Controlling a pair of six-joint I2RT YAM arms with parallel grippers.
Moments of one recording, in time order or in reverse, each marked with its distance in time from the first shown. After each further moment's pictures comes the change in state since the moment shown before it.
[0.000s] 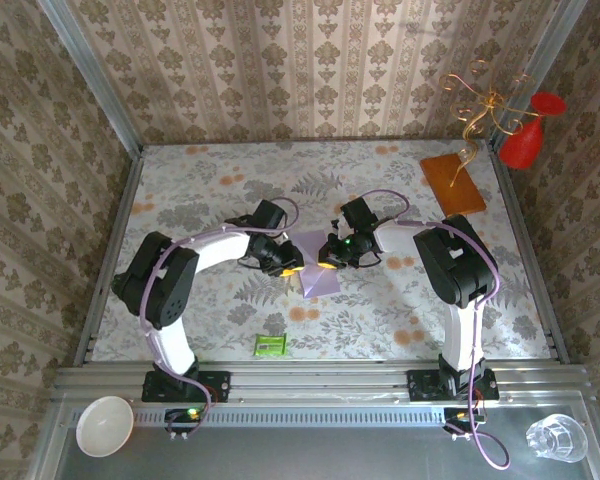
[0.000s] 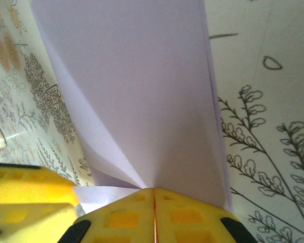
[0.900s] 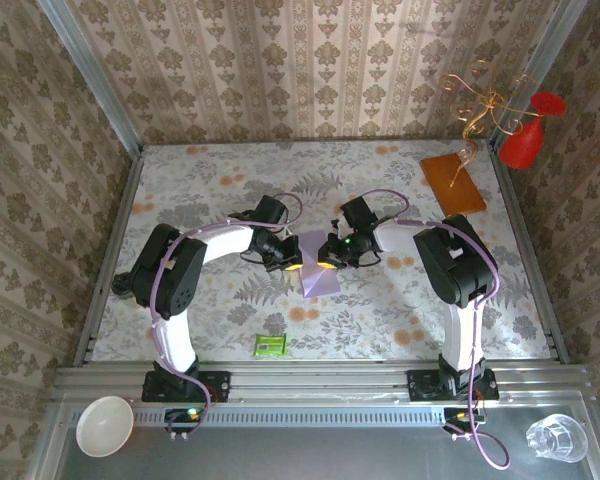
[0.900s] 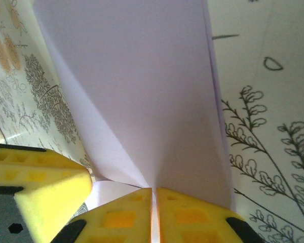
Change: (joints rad) left arm 0.024 0.076 0.061 0.006 0.042 0.082; right arm -0.001 -0.001 0.011 -0.014 -0.003 0.004
